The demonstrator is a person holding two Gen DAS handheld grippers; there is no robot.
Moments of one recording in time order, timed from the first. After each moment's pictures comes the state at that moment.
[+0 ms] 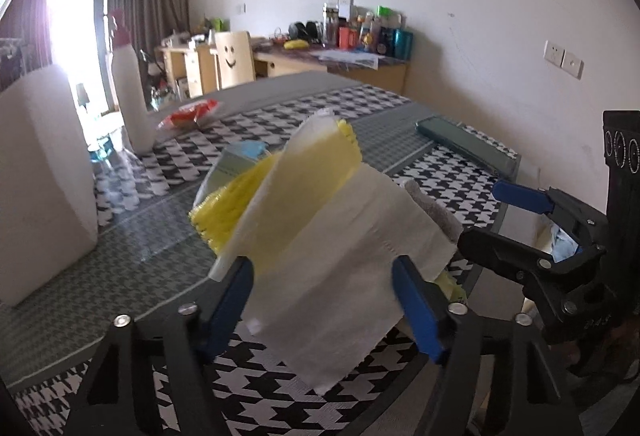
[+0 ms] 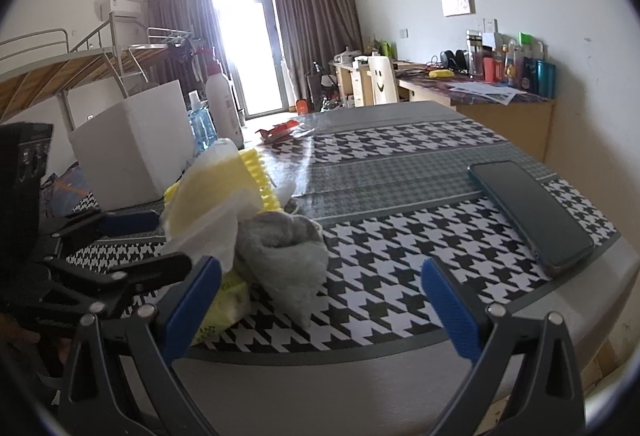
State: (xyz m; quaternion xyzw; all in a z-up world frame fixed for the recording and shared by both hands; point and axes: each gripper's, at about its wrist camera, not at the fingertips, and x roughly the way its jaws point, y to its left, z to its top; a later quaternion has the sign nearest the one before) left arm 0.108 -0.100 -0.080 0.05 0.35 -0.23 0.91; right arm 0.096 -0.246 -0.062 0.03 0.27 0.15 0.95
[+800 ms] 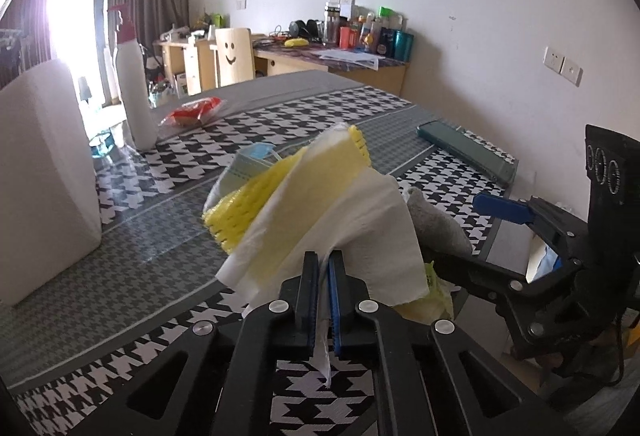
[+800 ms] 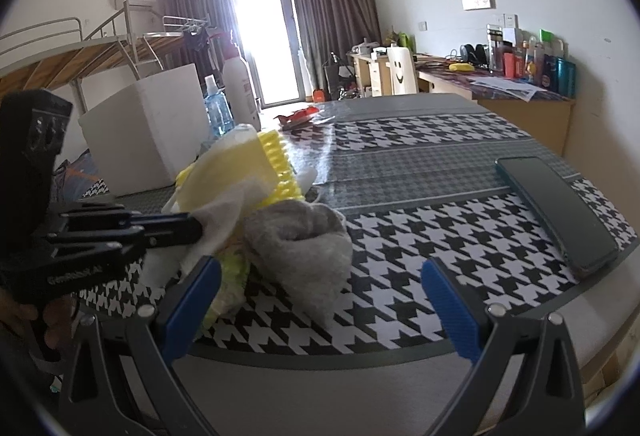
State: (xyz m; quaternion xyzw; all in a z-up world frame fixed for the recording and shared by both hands) left arm 0.108 -0.087 -0.073 0.04 0.35 -0.23 0.91; right arm 0.104 -0.232 -0.067 0.02 0.29 0.18 0.94
